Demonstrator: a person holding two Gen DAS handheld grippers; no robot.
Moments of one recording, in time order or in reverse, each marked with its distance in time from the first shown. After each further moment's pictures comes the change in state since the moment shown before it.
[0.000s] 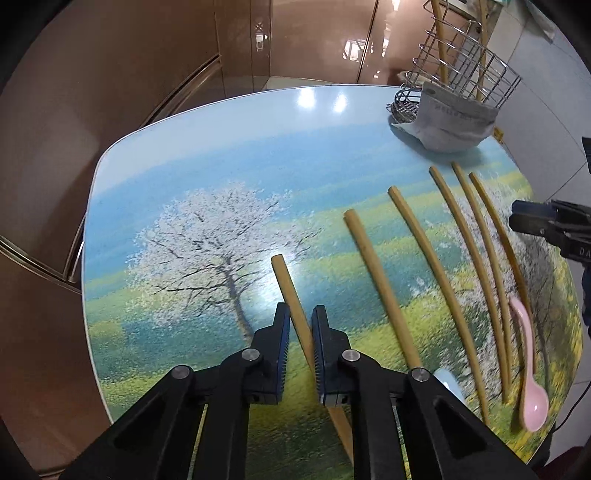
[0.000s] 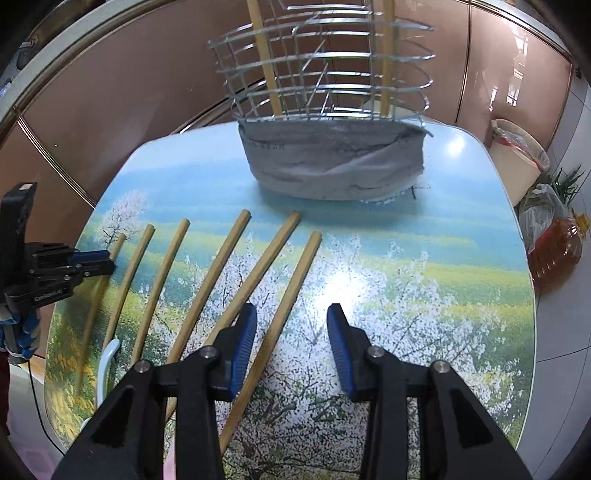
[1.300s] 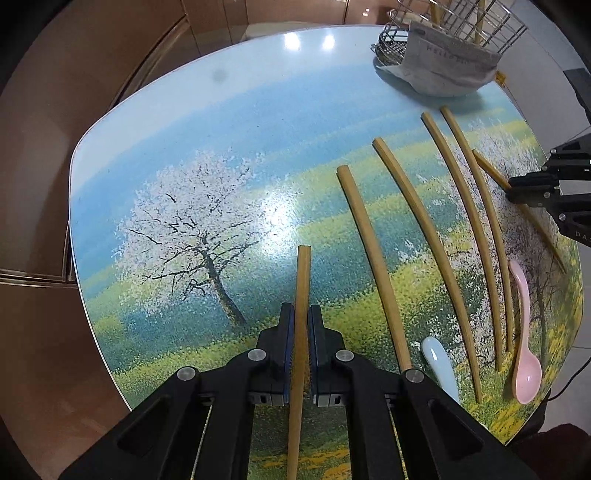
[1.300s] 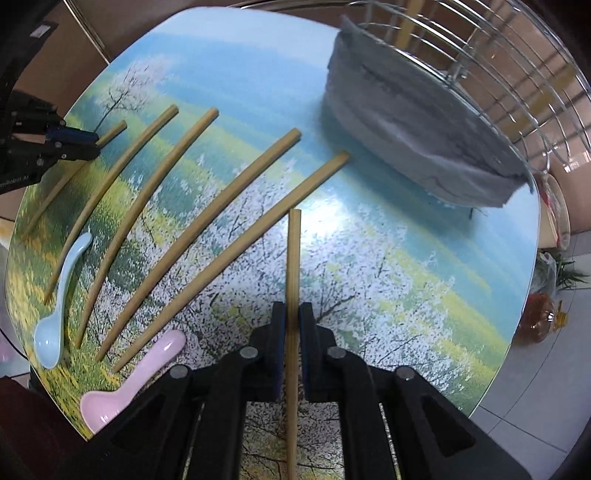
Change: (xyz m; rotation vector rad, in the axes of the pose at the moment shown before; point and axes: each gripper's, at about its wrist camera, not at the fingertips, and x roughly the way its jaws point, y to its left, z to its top) left arm 0.017 -0.026 0.036 0.084 0.277 0.014; right arm 0.041 0.067 0.021 -0.421 0.413 -0.076
